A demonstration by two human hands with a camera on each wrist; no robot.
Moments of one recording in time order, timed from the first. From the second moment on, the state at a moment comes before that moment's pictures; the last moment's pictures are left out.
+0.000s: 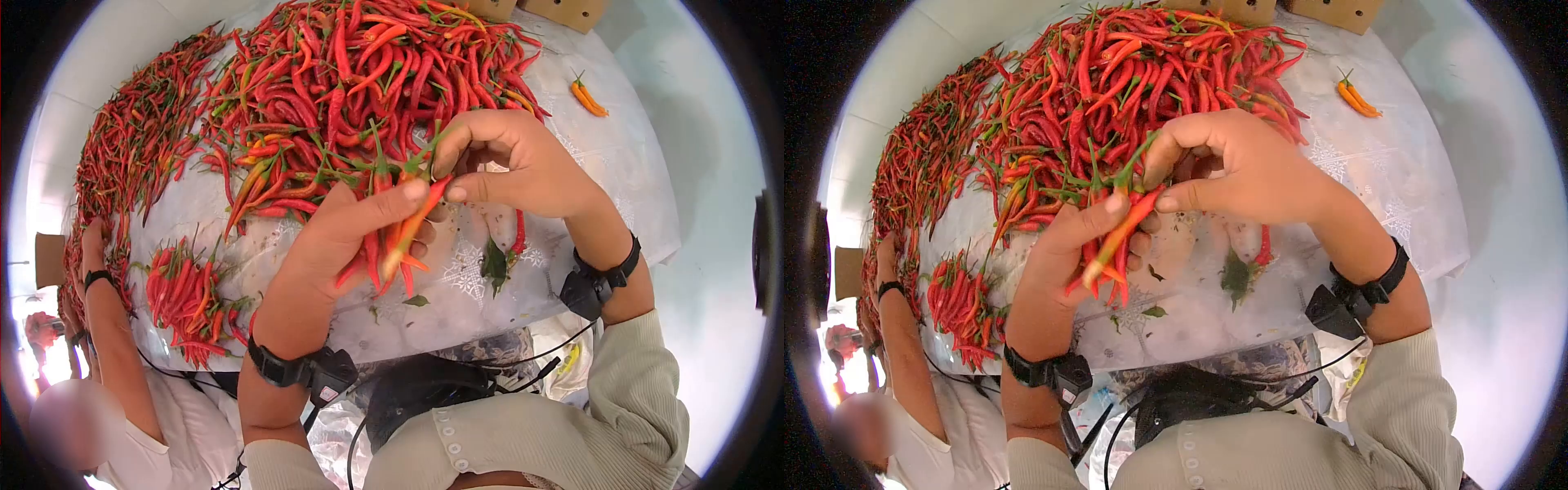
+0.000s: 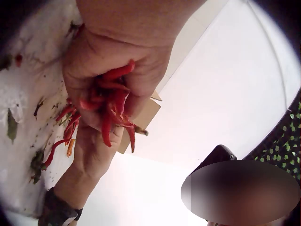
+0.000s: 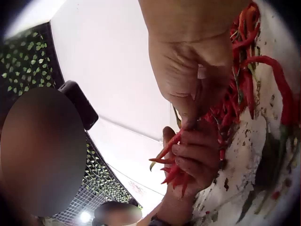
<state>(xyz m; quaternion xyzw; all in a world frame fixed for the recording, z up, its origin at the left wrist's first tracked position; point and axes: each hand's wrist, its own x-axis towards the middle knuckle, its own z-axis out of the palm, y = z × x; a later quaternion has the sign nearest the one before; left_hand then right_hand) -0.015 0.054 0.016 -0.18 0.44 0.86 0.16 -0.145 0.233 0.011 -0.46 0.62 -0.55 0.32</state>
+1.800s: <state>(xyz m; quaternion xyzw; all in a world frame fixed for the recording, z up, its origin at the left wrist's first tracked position) -0.018 0.047 -0.003 -0.15 0.35 0.92 -0.01 -0.156 0.236 0.009 -0.34 0.79 -0.51 0.00</state>
